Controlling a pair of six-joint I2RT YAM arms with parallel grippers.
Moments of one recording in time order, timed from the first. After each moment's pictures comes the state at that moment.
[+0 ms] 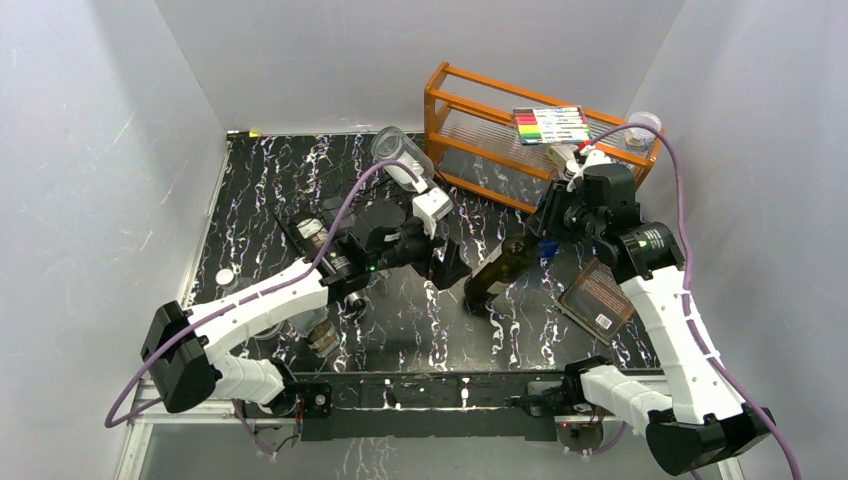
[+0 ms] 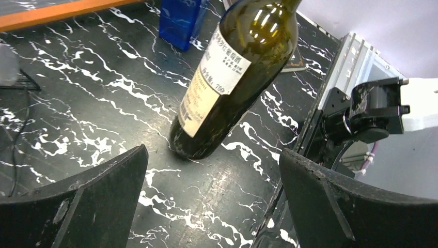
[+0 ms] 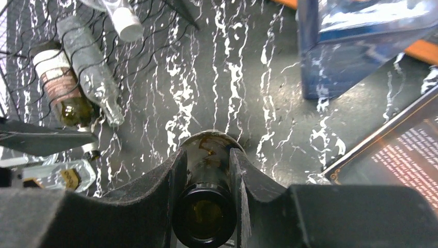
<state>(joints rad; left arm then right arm) -0.91 1.30 1.05 -0.11 0.21 -0.22 0.32 1.00 1.26 -0.88 -0.06 0.41</state>
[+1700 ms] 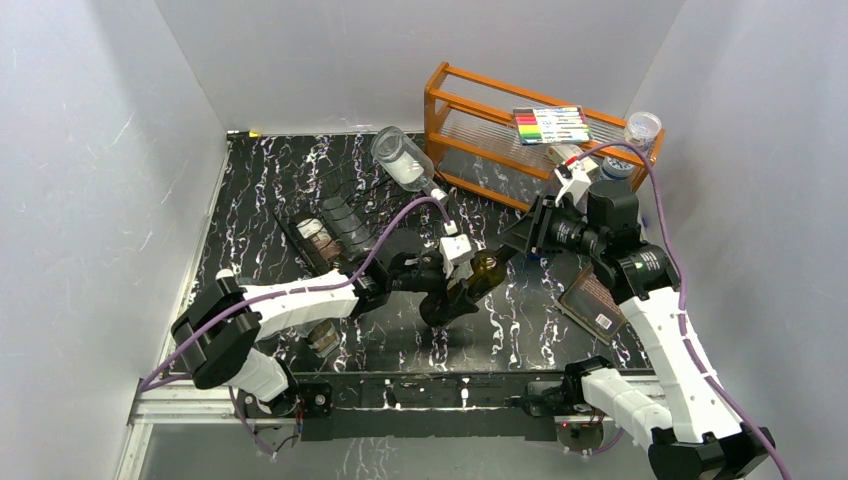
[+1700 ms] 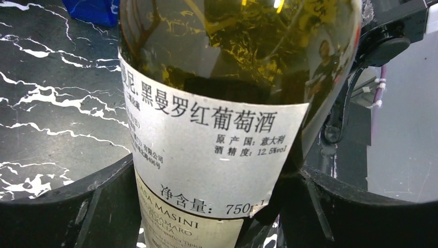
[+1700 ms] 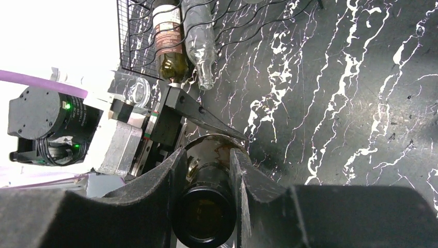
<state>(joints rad) -0.96 1.48 0.83 0.25 0.46 -0.04 0.31 0.90 1.06 -0.66 -0.51 0.49</state>
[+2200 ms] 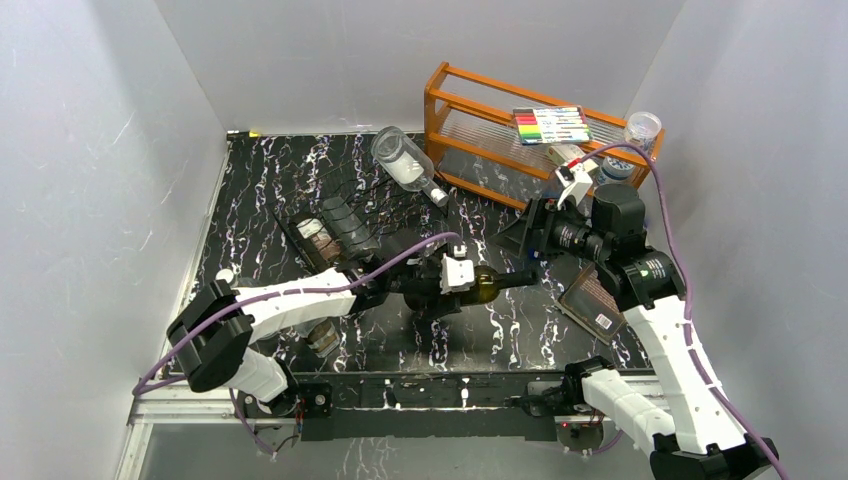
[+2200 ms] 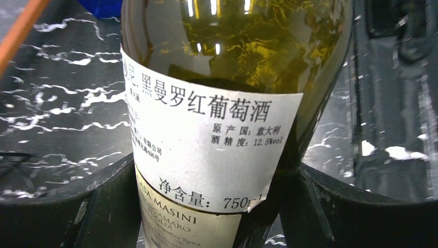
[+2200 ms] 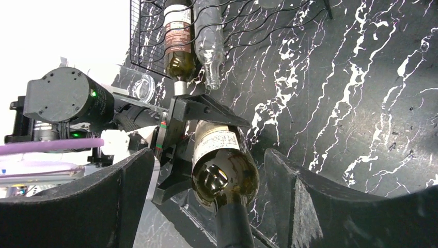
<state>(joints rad) -0.95 1.45 0.86 0.04 0.44 0.40 0.31 0.86 1.06 -0.66 -0.53 0.46</state>
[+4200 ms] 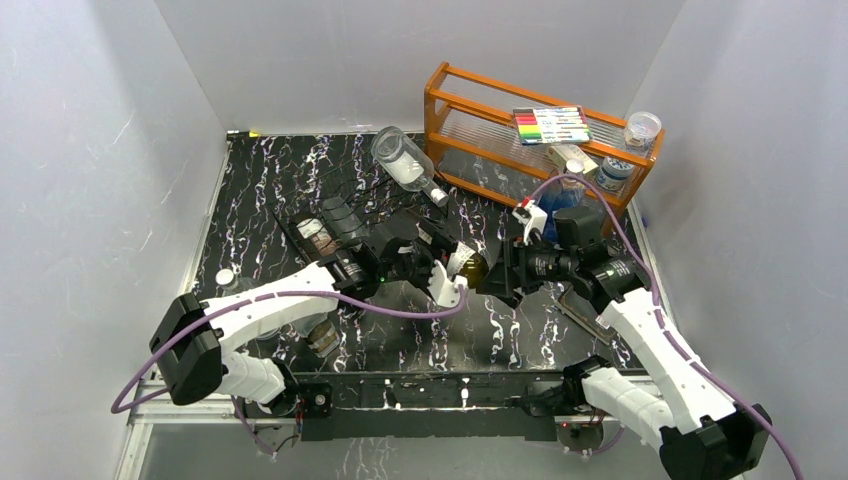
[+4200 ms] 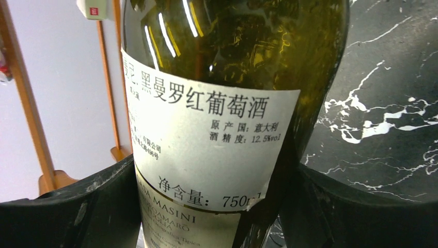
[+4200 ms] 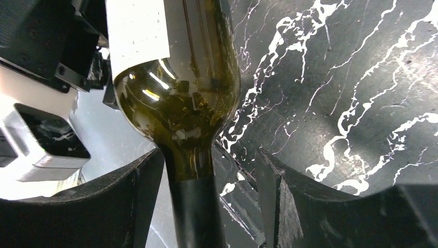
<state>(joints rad) -0.95 1.35 0.97 -0.16 0.12 1.28 0.41 0.89 0.85 -0.69 -0.67 0.34</state>
